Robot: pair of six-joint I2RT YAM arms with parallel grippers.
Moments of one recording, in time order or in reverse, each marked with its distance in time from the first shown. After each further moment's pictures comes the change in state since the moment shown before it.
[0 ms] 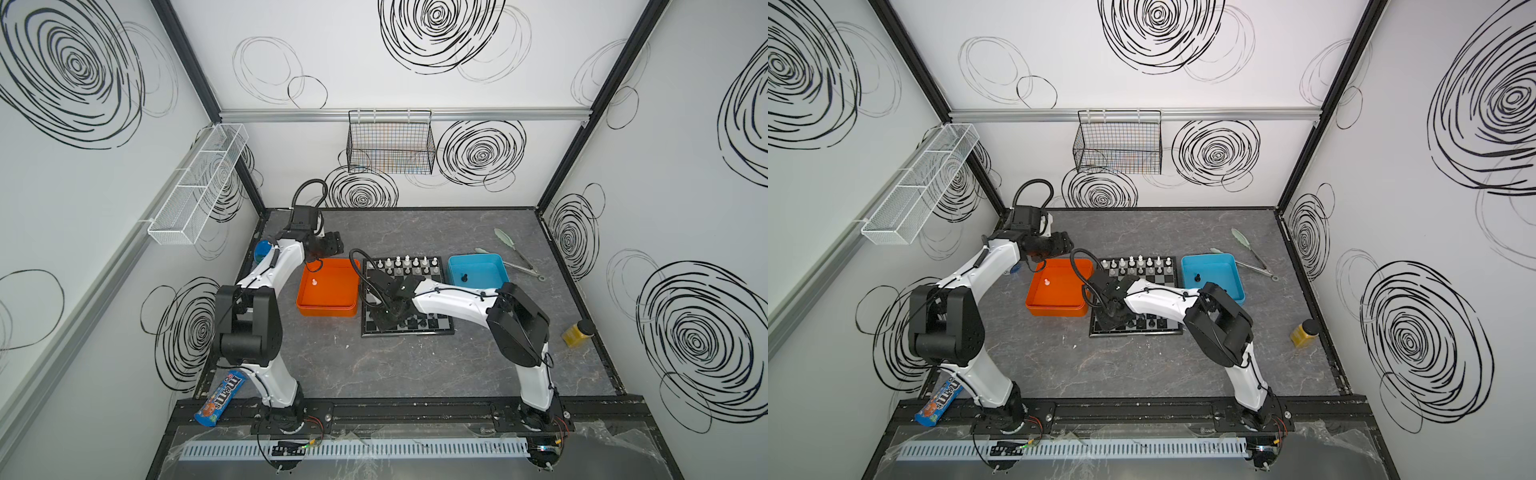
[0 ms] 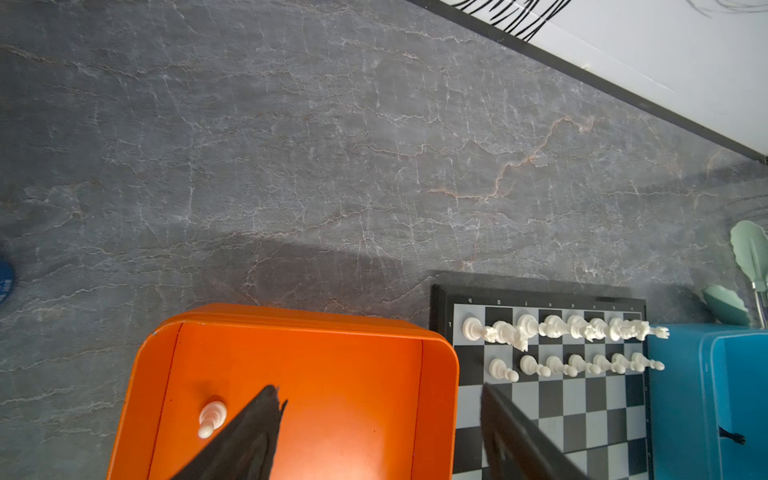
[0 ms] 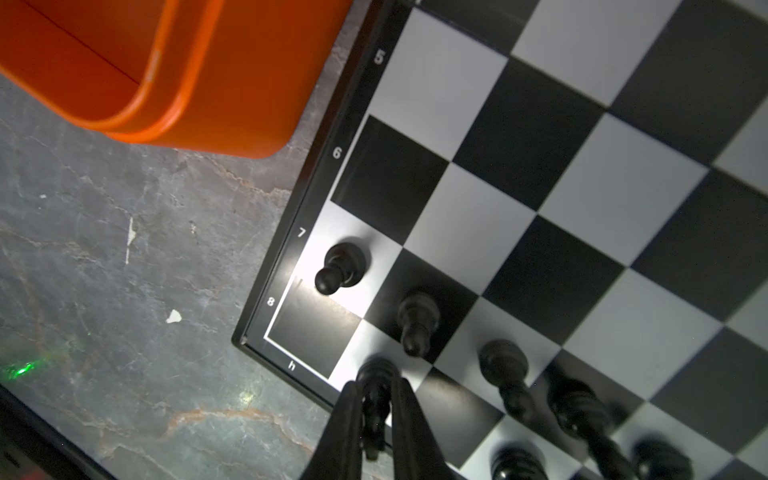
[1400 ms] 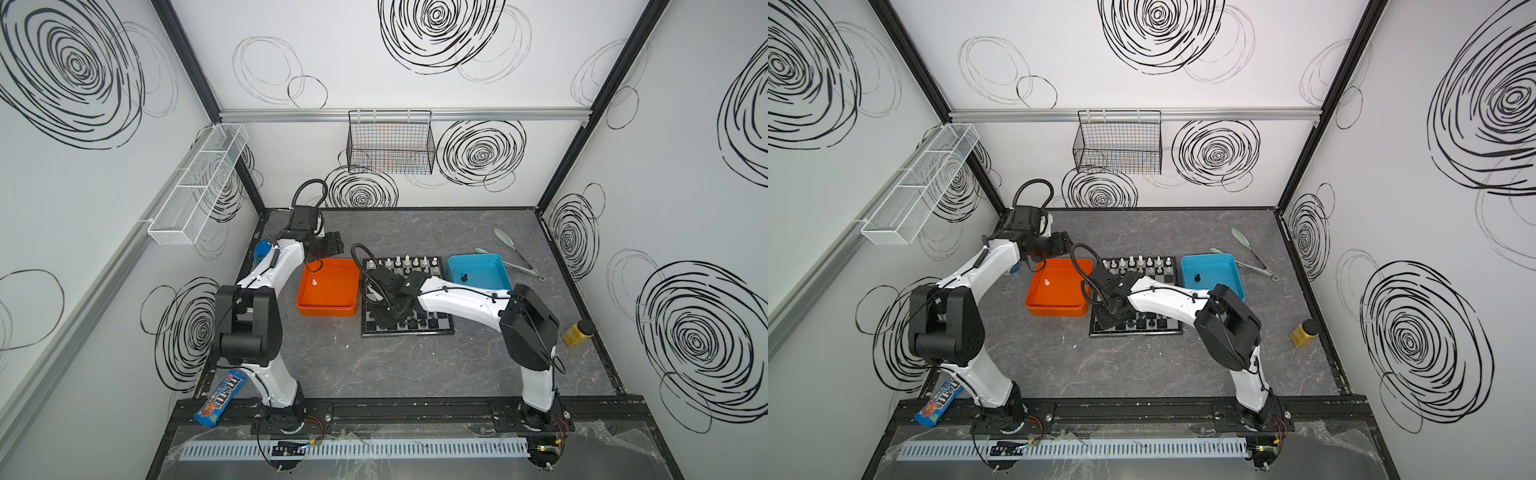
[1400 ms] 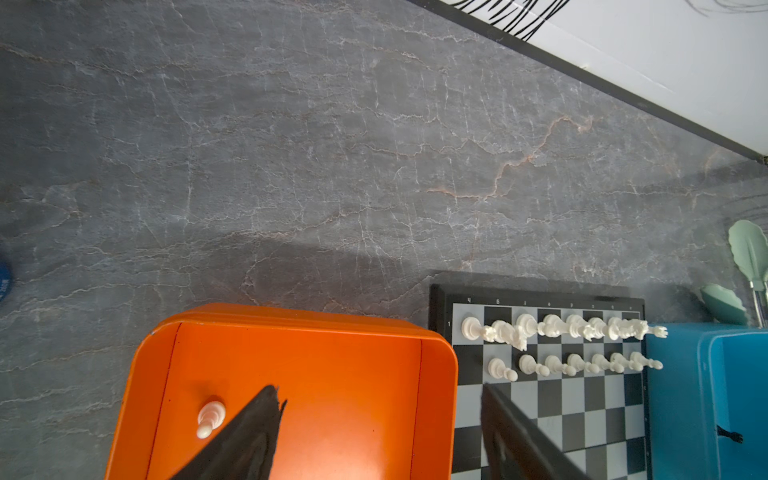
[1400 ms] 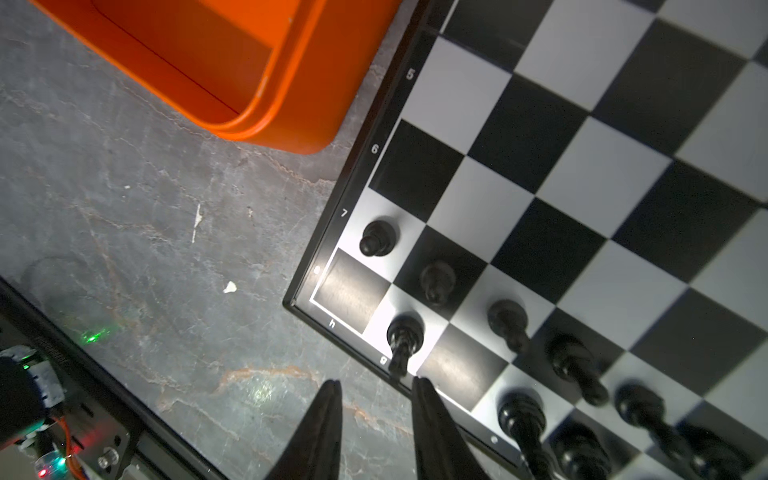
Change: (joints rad) left arm -0.001 0.000 0.000 0.000 0.003 0.000; right arm -0.010 -0.092 0.013 -0.055 -0.046 0.014
